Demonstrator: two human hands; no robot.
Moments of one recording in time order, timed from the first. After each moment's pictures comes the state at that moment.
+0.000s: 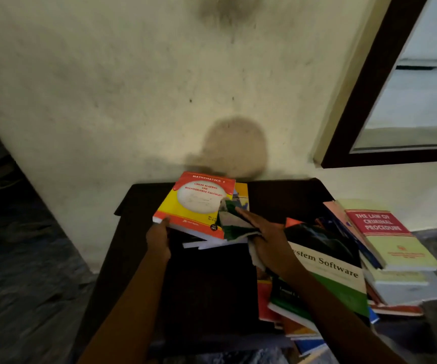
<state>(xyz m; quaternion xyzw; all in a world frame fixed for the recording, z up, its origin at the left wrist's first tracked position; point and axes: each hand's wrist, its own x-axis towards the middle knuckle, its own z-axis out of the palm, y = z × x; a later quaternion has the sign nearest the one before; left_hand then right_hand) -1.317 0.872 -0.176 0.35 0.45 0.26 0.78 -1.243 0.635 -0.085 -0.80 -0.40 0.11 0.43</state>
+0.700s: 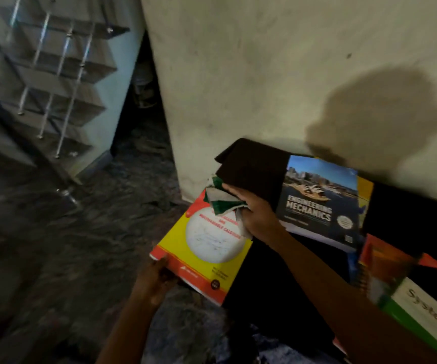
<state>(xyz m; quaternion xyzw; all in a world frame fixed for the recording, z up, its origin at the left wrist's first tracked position) -1.550 0.811 -0.238 0.16 0.57 0.37 0.72 -1.313 0.809 -0.143 -0.63 -0.61 0.30 0.38</state>
